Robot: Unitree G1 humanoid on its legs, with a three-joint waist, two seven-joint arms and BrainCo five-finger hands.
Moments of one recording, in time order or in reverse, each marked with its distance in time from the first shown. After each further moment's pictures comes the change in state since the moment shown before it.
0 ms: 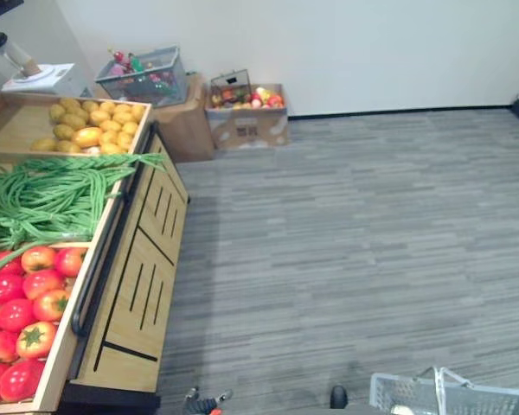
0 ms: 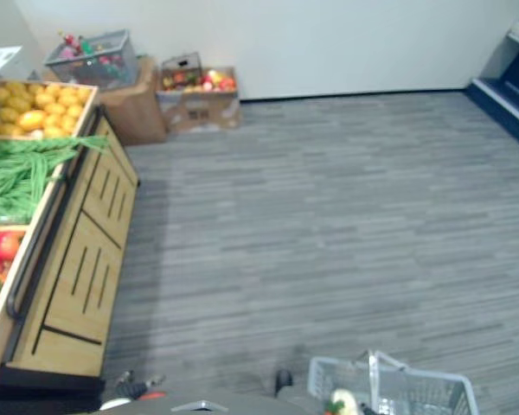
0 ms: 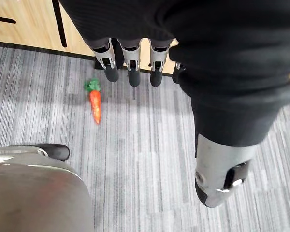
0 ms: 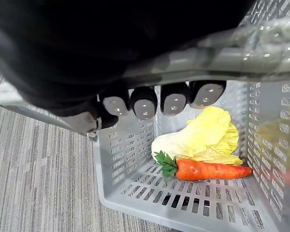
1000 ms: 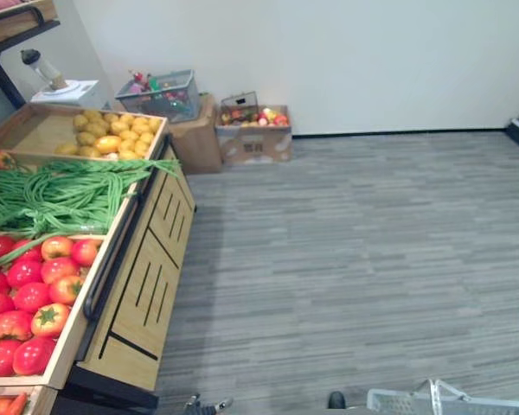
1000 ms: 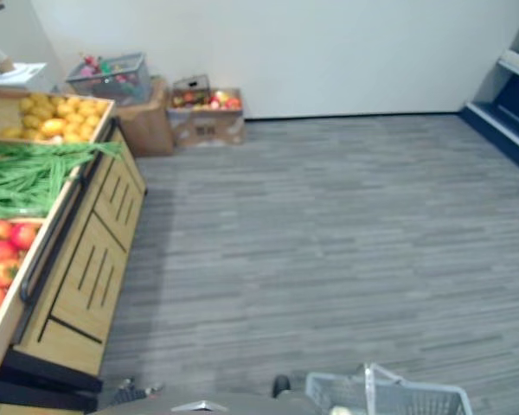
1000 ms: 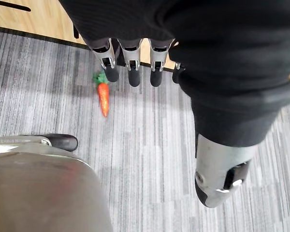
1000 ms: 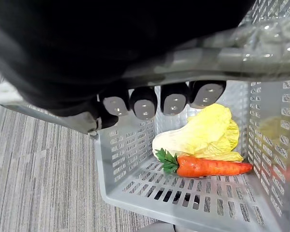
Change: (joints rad) left arm 0.002 0.012 -0.040 0.038 -0.059 -0.001 -0.043; right arm 0.036 0.011 0.050 0.004 0.001 0.003 0.010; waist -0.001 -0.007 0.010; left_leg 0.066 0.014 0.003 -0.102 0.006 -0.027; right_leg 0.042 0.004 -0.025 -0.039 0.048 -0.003
